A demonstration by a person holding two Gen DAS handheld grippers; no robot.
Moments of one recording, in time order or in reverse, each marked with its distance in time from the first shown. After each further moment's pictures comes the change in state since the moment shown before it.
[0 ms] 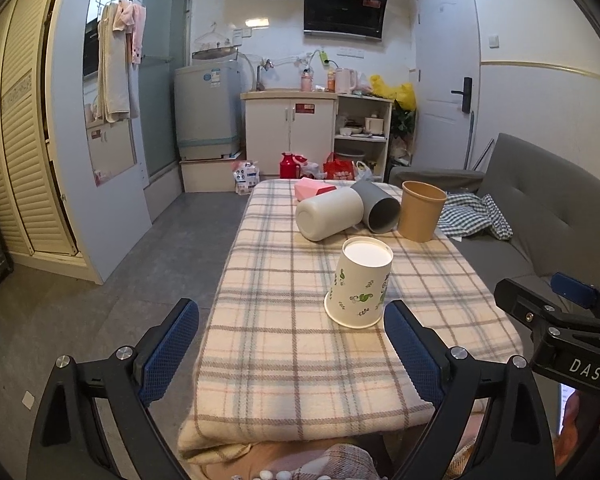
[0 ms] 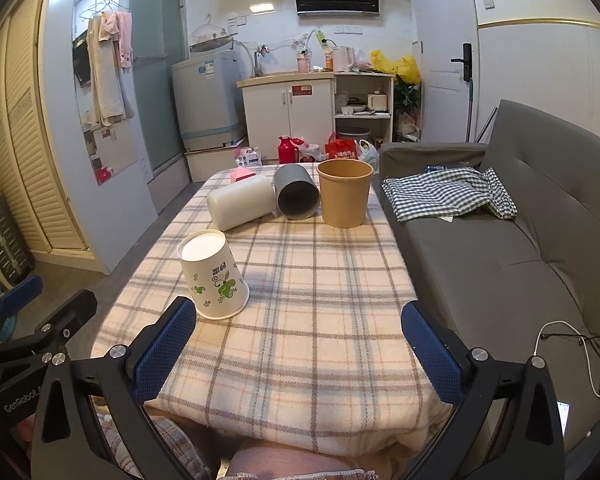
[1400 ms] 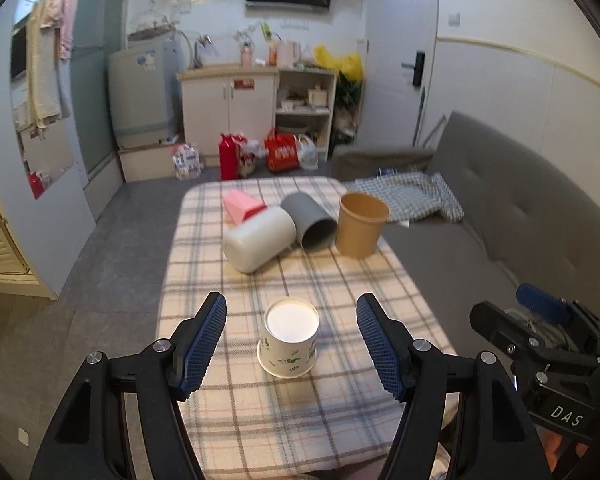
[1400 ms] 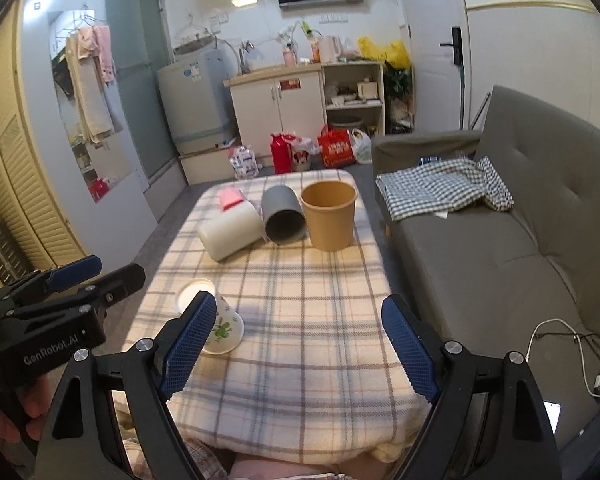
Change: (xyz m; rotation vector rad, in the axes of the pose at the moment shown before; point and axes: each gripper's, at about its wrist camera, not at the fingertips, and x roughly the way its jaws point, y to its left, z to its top) left arm 0.025 -0.034 0.095 0.068 0.120 -0.203; right arm -0.017 -0.021 0.065 0.067 0.037 0.010
